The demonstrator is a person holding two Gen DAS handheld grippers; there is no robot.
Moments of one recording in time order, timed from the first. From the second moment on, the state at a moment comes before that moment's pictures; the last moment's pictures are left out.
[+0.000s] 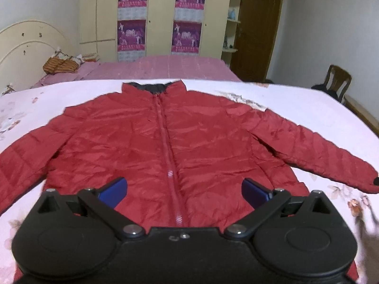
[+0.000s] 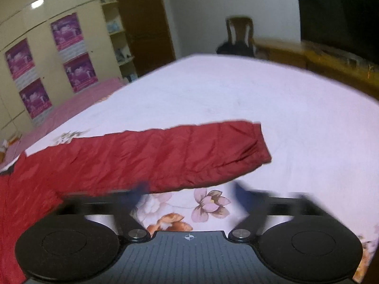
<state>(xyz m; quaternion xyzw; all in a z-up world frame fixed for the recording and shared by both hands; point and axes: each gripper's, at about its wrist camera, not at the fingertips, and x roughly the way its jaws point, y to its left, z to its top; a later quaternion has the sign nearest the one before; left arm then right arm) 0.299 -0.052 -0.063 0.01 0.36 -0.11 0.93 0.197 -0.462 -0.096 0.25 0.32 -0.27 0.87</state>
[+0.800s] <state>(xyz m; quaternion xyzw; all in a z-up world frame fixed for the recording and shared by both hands) 0.354 -0.047 -0.079 0.01 0.39 -0.03 0.92 0.211 -0.538 -0.131 0.35 0.25 -0.28 0.86</state>
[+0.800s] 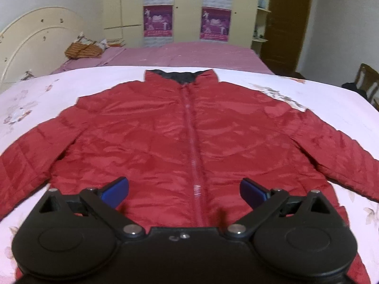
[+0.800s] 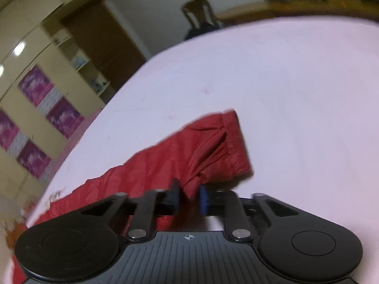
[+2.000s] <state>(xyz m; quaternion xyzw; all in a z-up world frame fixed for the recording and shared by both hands) 0.363 0.207 -0.068 -0.16 0.36 -0.02 0.92 0.361 0.008 -0.121 0.00 0.38 0.22 0.90</state>
